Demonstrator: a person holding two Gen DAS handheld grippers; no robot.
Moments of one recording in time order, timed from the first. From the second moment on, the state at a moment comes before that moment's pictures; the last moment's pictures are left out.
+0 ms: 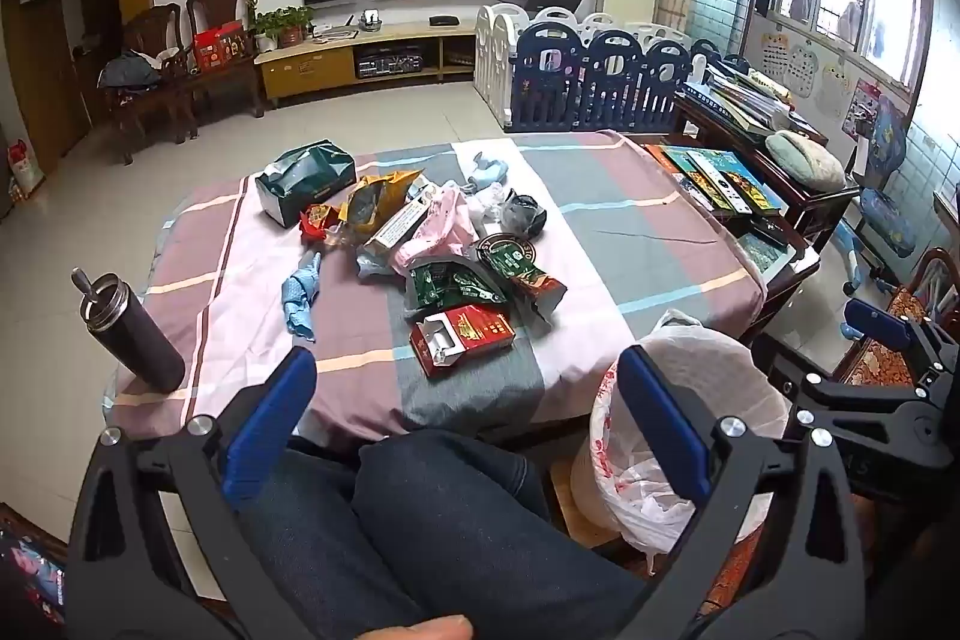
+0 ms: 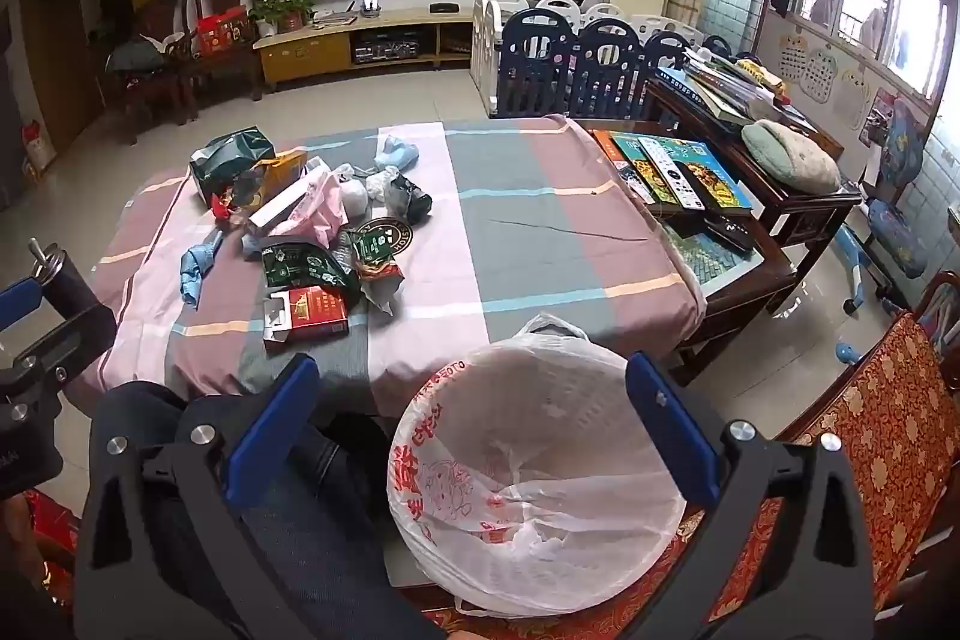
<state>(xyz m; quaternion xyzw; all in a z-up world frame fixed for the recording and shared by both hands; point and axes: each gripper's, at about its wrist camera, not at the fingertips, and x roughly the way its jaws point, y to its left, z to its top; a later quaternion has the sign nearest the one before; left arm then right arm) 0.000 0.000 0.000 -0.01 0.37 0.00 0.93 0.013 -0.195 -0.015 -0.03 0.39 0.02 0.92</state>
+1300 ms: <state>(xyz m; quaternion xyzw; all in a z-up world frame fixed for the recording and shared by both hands) 0.006 0.005 -0.009 0.00 0.38 0.01 0.92 0.011 -0.196 -0.002 -0.02 0.38 0.02 0.92</state>
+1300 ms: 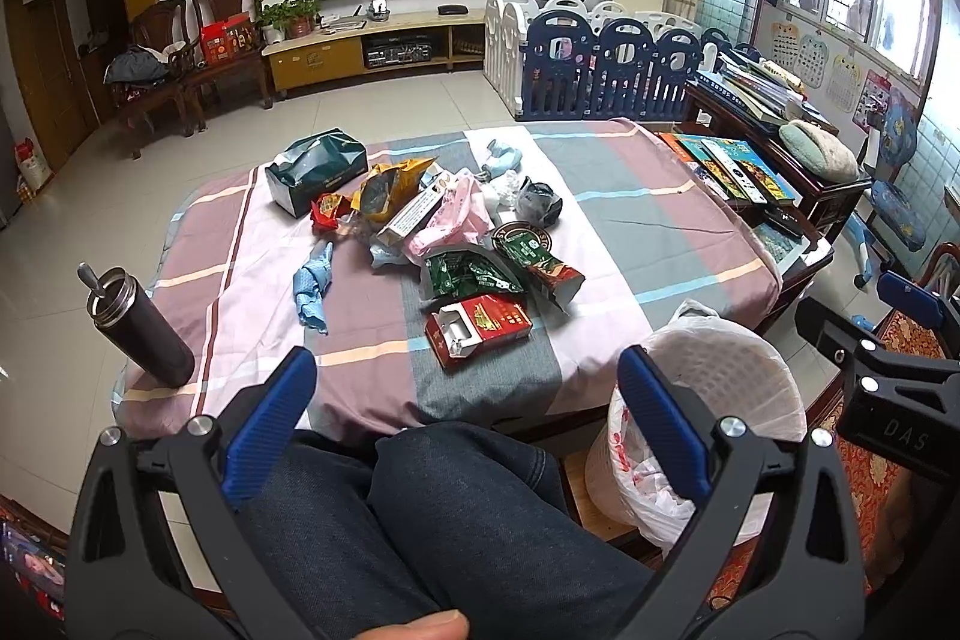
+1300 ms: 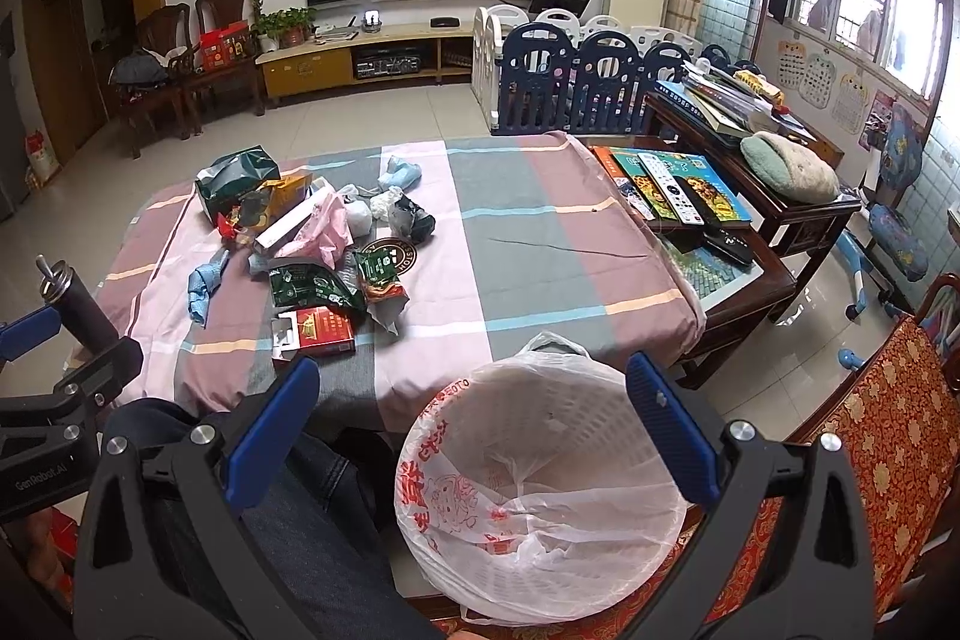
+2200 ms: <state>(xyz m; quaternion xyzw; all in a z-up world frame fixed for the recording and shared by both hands) 0.010 0.008 -0.017 0.00 0.39 0.01 0.92 0.015 -0.198 -0.005 -0.01 0.39 0.02 0.92</state>
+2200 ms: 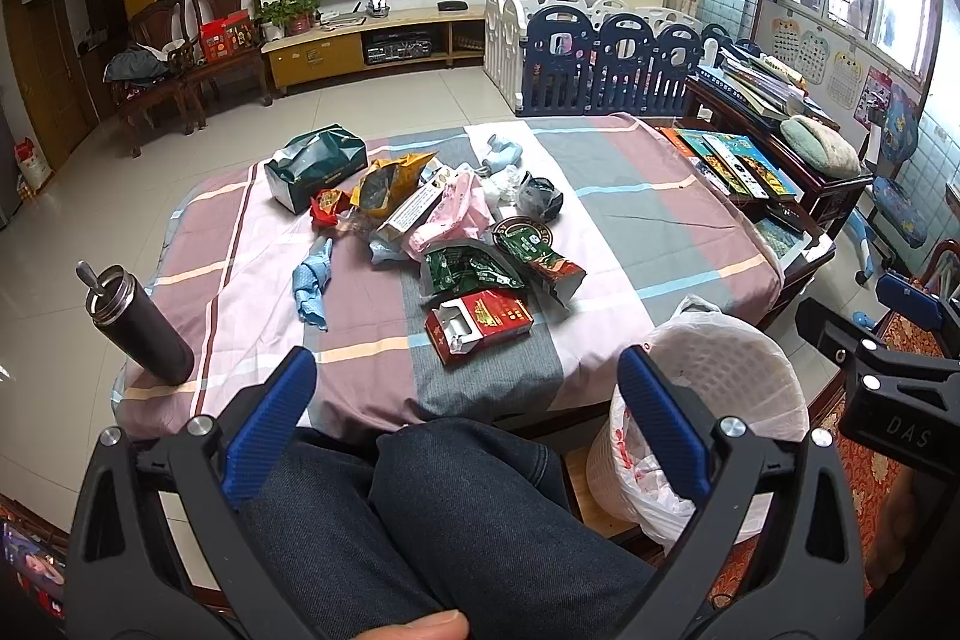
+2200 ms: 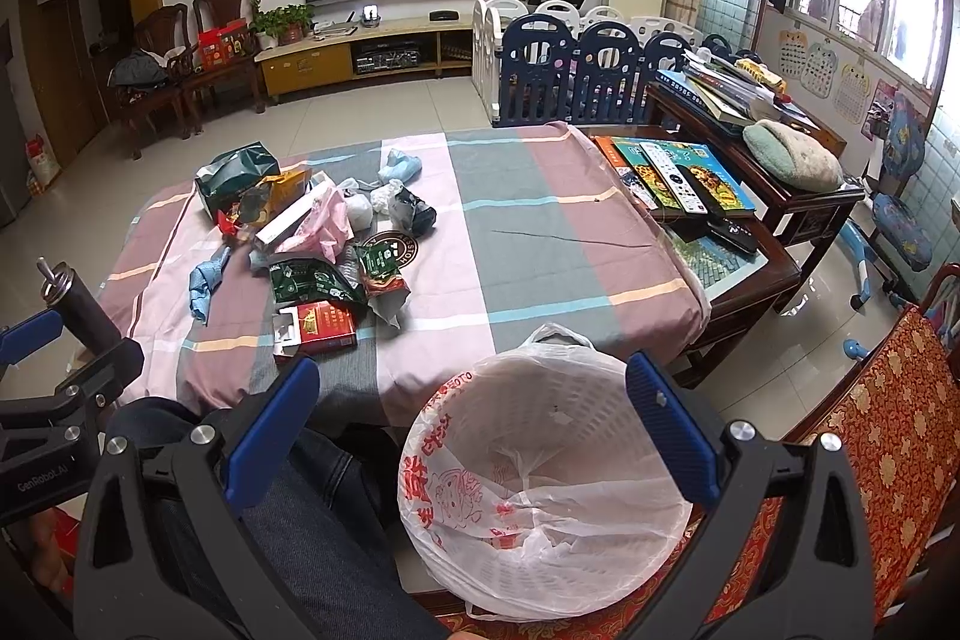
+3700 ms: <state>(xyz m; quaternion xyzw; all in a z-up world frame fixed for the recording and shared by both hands) 0.011 0.006 -0.015 0.00 0.39 0.01 0.92 0.016 -0.199 -0.006 -0.01 0.39 0.02 0.92</state>
